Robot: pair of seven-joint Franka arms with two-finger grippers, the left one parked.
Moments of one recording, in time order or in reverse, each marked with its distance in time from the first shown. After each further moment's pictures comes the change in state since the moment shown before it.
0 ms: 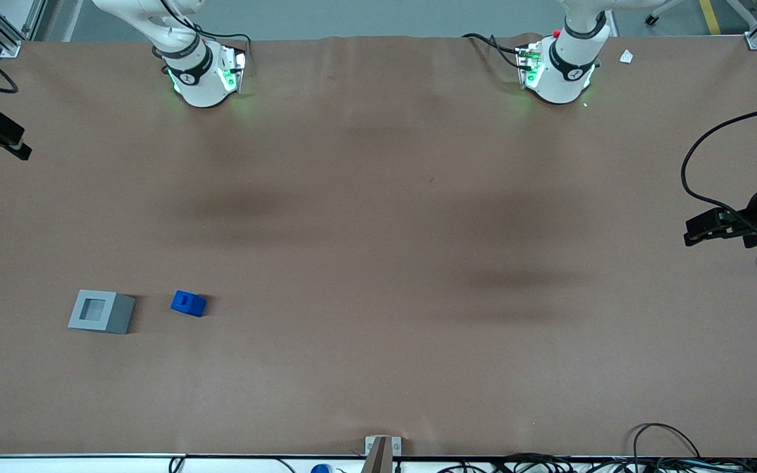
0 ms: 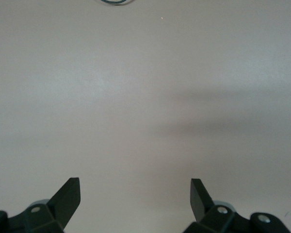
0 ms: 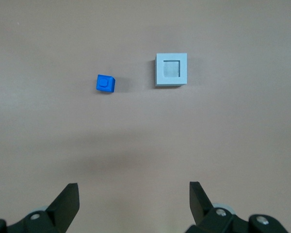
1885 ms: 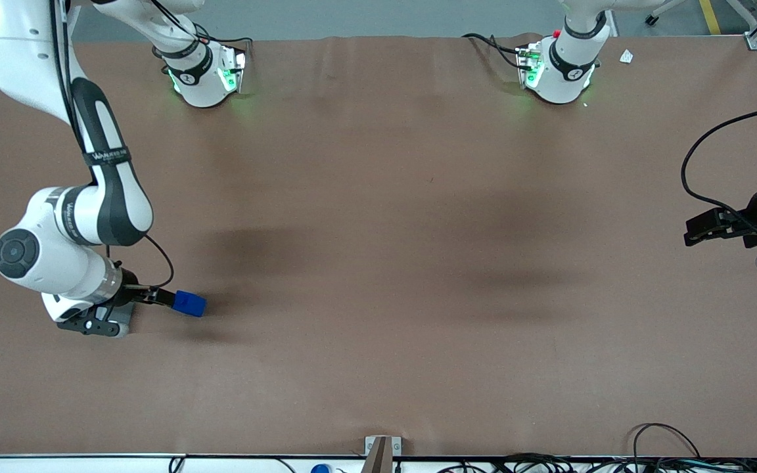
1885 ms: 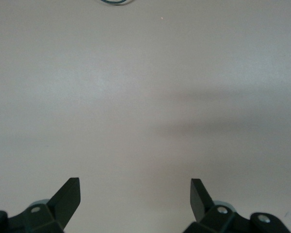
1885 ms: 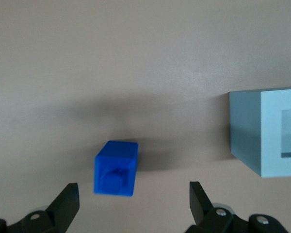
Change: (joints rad) arm 0.090 0.638 -0.012 -0.062 0.098 0.664 0.115
